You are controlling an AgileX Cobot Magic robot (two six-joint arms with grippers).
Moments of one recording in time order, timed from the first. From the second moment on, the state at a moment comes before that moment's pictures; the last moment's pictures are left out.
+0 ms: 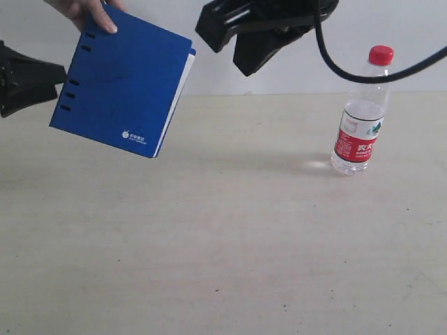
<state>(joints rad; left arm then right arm) 0.27 1.71 -0.97 -1.58 1.11 1.34 0.71 1.55 -1.67 0.05 1.23 -0.17</state>
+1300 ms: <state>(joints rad) 0.41 0.18 -0.27 -1.73 0.41 1.36 0.71 0.23 -0.57 -0.17 0.40 0.22</state>
